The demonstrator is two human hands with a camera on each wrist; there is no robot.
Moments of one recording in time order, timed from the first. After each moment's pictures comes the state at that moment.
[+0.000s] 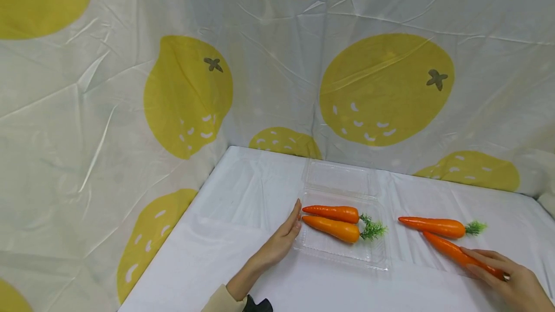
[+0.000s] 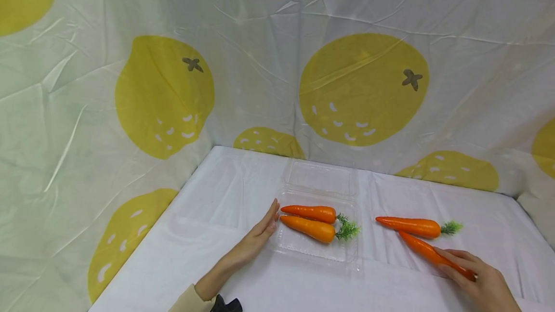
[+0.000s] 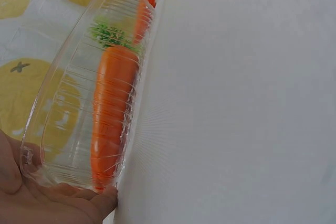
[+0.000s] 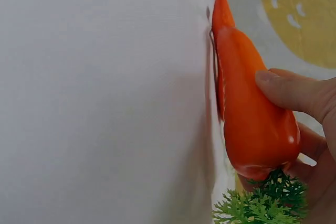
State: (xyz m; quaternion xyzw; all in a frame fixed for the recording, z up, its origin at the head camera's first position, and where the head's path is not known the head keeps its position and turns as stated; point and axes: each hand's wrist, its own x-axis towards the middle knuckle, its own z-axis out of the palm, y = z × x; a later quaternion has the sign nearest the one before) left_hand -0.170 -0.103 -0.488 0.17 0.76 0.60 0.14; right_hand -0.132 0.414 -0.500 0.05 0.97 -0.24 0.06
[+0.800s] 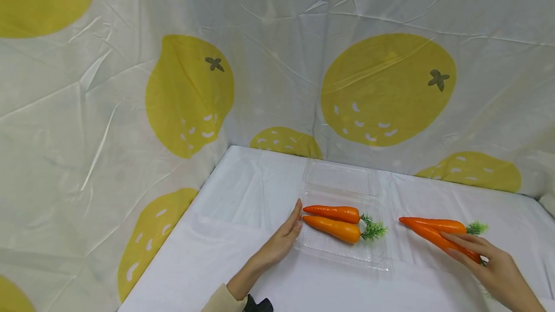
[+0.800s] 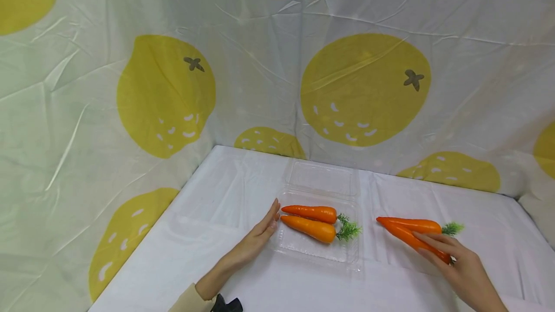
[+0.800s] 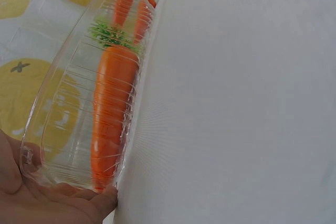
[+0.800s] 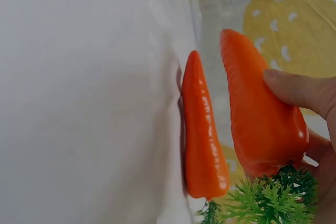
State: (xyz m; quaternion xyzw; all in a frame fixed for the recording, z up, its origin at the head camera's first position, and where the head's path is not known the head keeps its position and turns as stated) left_hand -0.170 -0.103 -0.490 0.17 0.76 0.61 0.14; right_hand -0.134 0.362 -0.466 -0.03 0.97 -0.24 -0.09
